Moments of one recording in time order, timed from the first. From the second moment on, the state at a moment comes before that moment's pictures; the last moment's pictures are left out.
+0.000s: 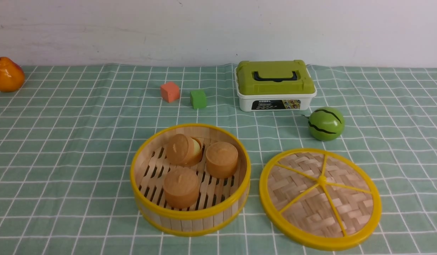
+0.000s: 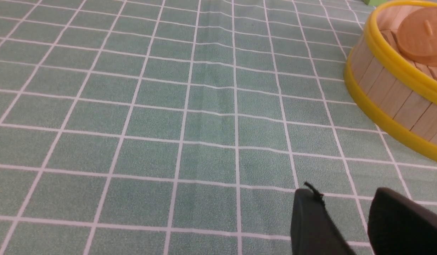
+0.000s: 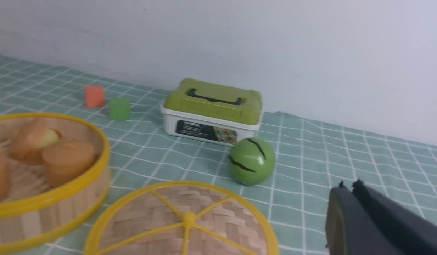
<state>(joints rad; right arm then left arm) 0.13 0.18 -0.15 0.07 0.08 -0.11 -0.05 -0.01 0.03 0.04 0.39 -0.23</state>
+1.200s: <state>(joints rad) -0.04 -0.01 0.02 -0.01 0.39 0.15 -0.05 -0.01 0.03 0.04 0.39 -0.23</state>
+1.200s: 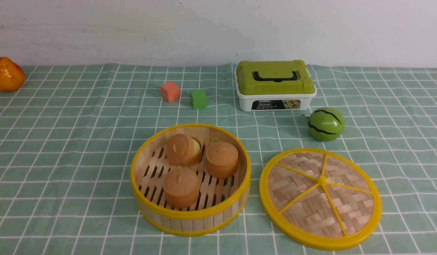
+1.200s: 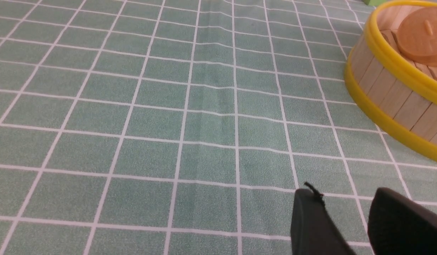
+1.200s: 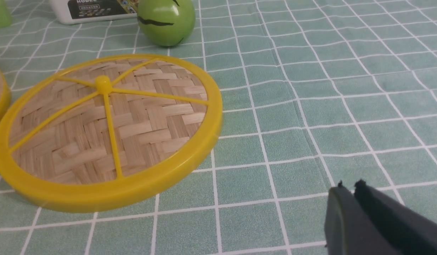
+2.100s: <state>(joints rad) -0.04 -0.01 0.02 -0.01 0.39 0.15 -0.05 -0.01 0.03 0.04 0.39 -0.23</state>
